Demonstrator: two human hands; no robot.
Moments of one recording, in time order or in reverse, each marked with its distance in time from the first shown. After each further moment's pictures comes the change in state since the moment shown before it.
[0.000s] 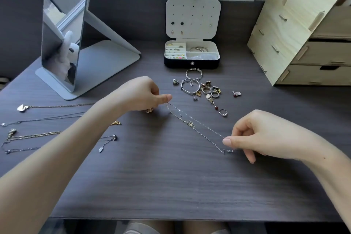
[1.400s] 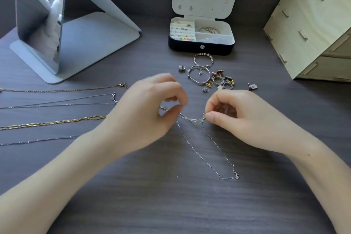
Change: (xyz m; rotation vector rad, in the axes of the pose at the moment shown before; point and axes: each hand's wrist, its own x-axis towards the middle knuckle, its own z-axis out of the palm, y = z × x) left_hand -0.039 -0.004 0.033 -0.250 0.331 0.480; right_hand 0.056 -0.019 0.018 0.045 0.218 -0.377
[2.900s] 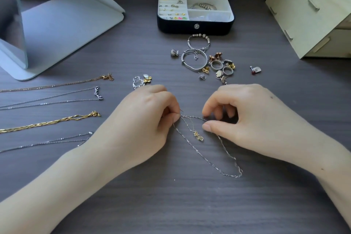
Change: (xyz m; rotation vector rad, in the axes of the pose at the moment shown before) left_hand -0.007 -0.001 0.020 0.072 -0.155 -0.119; right_hand -0.008 0.002 0.008 -0.181 0.030 0.022
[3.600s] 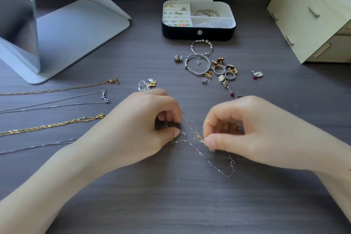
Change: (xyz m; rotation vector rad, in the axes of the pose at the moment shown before) left_hand -0.003 -0.003 -0.016 -0.125 -0.133 -0.004; right_hand -0.006 -0.011 -0.008 0.354 -0.258 -0.010
